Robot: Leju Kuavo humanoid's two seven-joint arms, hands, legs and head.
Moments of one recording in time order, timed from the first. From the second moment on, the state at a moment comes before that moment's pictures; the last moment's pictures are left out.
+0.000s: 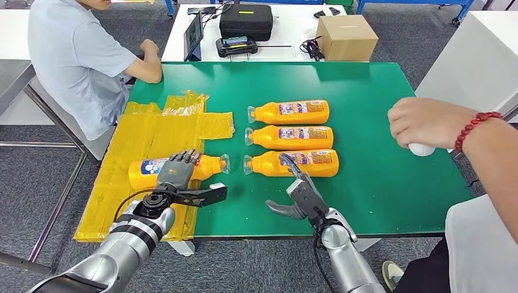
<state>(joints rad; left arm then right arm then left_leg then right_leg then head) -0.61 -0.15 -0.24 -0.49 -1.56 0.23 0.17 -0.25 0.12 0.16 -1.03 0.42 0.15 -0.56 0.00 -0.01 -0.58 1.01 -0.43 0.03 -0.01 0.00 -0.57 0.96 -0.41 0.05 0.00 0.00</state>
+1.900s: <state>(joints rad) -0.04 -0.30 -0.44 -1.51 -0.83 0.23 -0.31 0.05 0.27 0.06 -1.63 0.81 -0.02 -0.42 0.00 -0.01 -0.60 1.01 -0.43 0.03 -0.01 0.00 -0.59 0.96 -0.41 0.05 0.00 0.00</state>
